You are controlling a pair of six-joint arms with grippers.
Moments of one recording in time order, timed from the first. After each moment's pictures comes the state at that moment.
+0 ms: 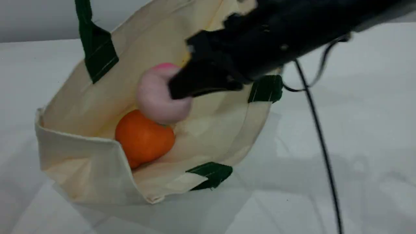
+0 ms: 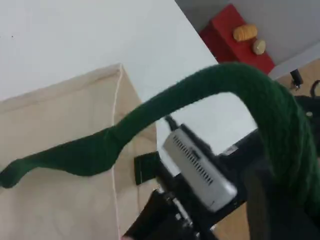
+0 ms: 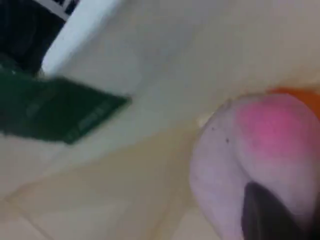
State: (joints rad) left arm -0.15 1.55 -1.50 -0.92 1.18 0.58; right arm 0.55 1.93 -0.96 1.74 0.72 -1.57
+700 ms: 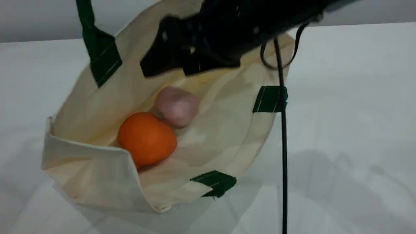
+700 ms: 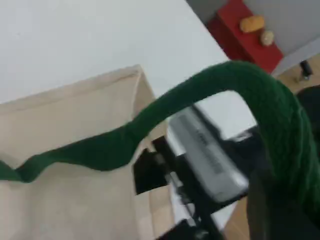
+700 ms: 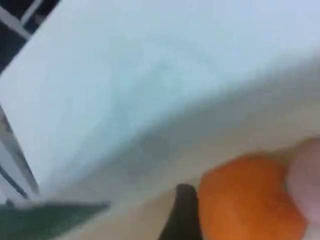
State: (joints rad) left arm -0.15 1.55 -1.50 -0.88 1.18 0.60; right arm 0.58 1.90 -1.03 1.74 0.55 -1.57
